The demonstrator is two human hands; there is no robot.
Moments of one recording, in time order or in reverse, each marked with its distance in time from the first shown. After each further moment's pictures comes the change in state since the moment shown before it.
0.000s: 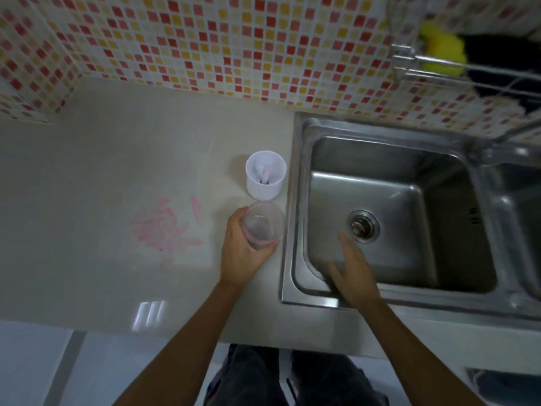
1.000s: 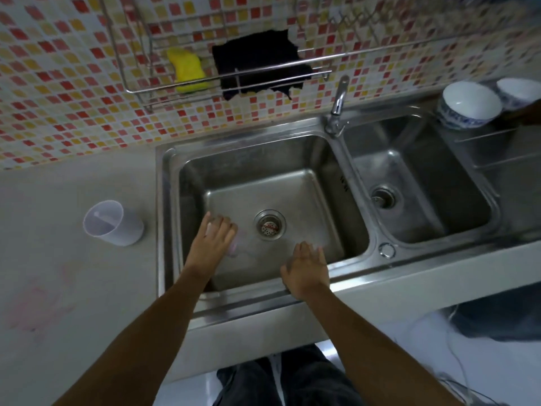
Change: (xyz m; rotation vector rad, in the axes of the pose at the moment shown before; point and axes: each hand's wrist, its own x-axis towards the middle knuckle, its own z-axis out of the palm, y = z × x) left_hand 0.012 0.080 0.192 1.481 -0.448 0.987; right_hand -0.004 0.149 -0.083 -0.478 -0.158 0.202
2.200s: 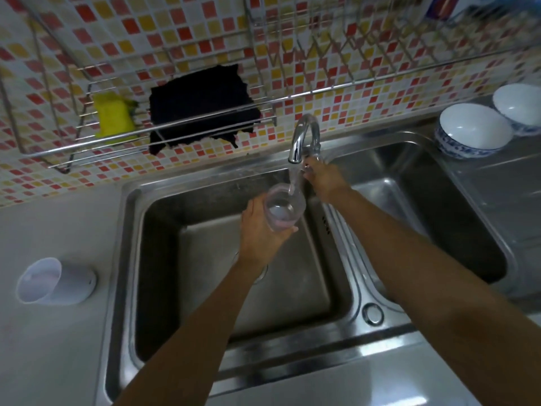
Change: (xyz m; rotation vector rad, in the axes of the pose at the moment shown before) left_hand 0.205 0.092 -0.082 -1.284 0.275 -0.559; right_hand 0.219 0.145 -0.192 0.681 0.347 -0.102
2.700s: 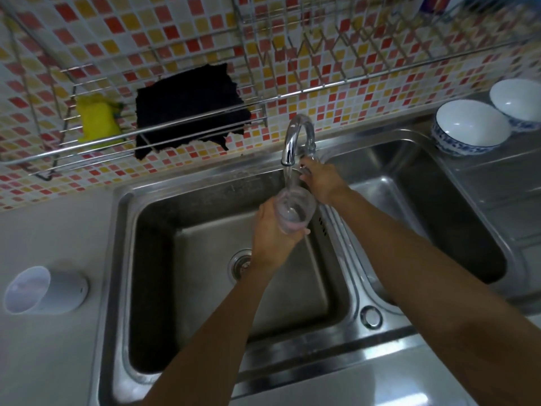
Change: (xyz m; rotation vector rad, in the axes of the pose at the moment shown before) left_hand 0.000 0.013 0.029 -0.131 -0.012 -0.044; right_hand 0.003 0.007 -0.003 -0.077 -0.010 -0.098
